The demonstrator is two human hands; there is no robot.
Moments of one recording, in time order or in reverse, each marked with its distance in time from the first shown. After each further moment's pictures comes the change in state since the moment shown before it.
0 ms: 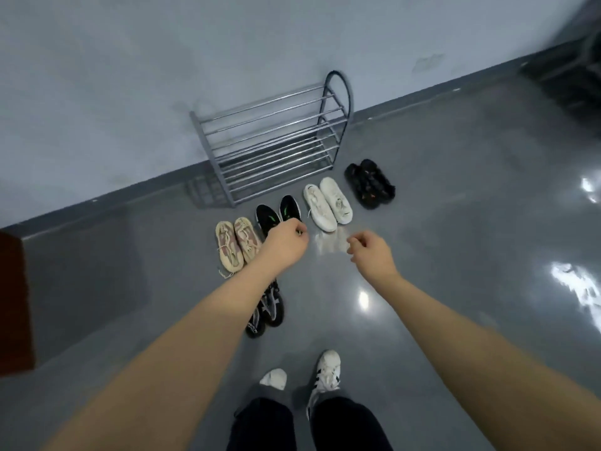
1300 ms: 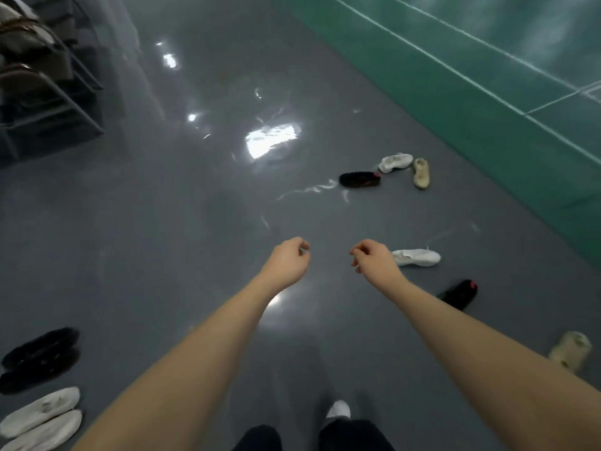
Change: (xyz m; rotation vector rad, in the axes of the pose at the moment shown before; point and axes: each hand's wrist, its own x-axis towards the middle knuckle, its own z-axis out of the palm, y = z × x) left_hand -0.444 0.231 0.451 0.701 -1.045 1.024; right_hand -0.532 0.414 -0.253 0.662 1.117 0.726
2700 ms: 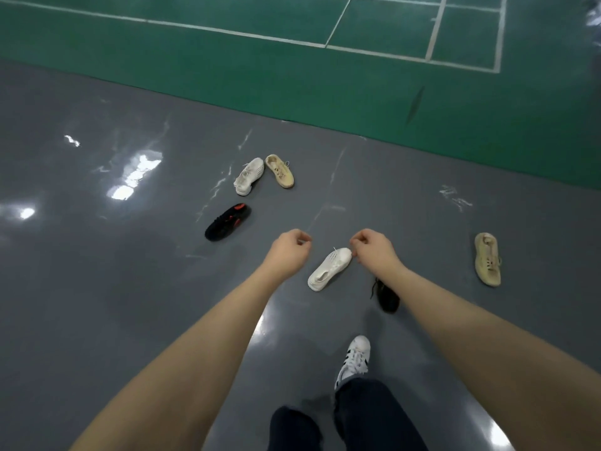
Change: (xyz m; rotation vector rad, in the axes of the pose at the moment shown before) left_hand 0.379 0.345 0.228 0.208 -0.530 0.225; right_hand 0.284 0.162 -0.317 0.343 0.489 0.453
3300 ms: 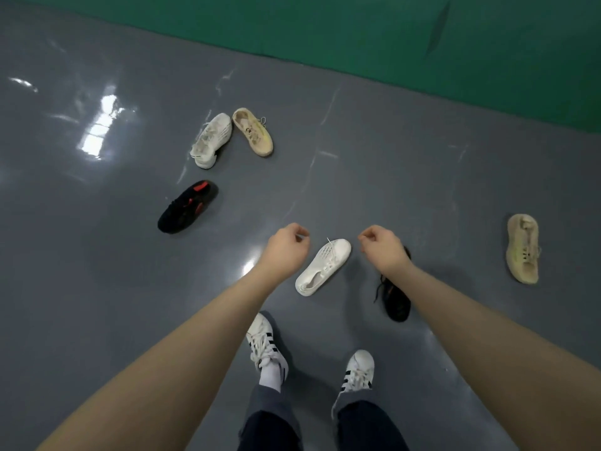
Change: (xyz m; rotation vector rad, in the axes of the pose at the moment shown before) left_hand 0.273 -0.050 0.074 0.081 -0.100 -0.096; right_hand 0.256 0.097 0.045 -0.111 -0.043 0.198
